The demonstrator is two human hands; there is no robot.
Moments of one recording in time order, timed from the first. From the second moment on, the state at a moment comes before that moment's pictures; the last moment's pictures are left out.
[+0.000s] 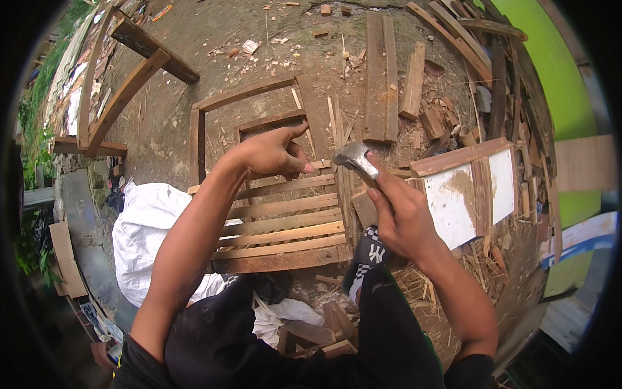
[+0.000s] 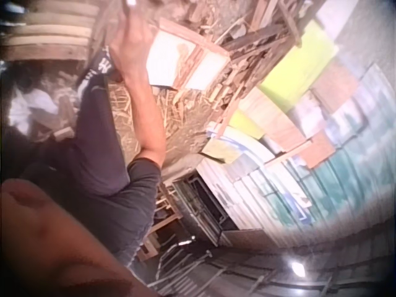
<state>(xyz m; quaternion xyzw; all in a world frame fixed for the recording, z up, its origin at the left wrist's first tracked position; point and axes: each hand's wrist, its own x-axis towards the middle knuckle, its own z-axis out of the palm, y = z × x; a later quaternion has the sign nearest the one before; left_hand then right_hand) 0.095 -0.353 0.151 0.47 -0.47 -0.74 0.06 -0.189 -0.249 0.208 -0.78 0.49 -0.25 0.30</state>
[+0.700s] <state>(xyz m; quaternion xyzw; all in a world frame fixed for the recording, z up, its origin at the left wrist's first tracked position) 0.091 -0.348 0.138 0.48 -0.49 -0.73 0.08 -0.175 -0.250 0.200 -0.79 0.47 -0.26 0.29</state>
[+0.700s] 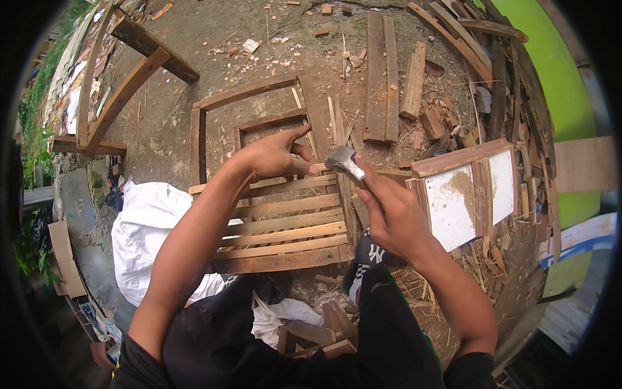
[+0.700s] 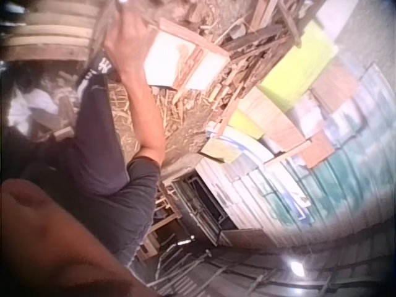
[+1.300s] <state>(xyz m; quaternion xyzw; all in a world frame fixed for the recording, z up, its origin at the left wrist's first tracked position) 0.091 -0.347 0.131 0.45 -0.46 -0.76 0.10 -0.174 -0.252 0.205 -0.80 0.48 -0.25 0.28</state>
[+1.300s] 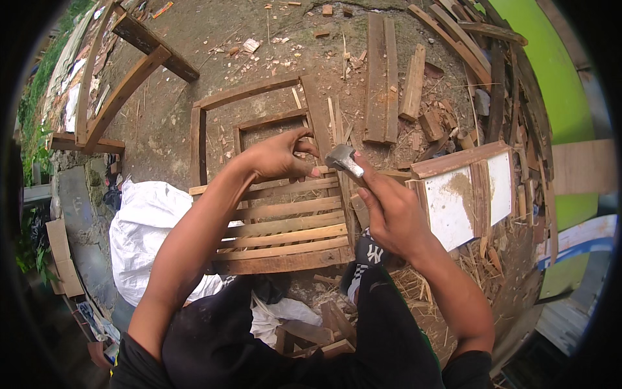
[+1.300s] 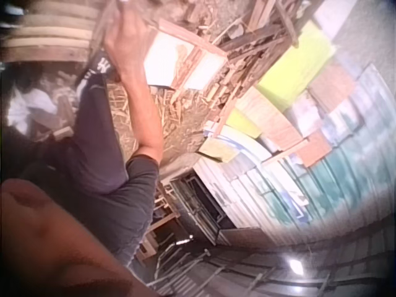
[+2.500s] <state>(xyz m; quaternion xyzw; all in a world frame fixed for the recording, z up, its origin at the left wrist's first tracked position) 0.090 -0.345 0.139 0.46 -0.46 -0.75 0.09 -0.169 -0.262 0.228 -0.84 0.45 -0.24 0.17</state>
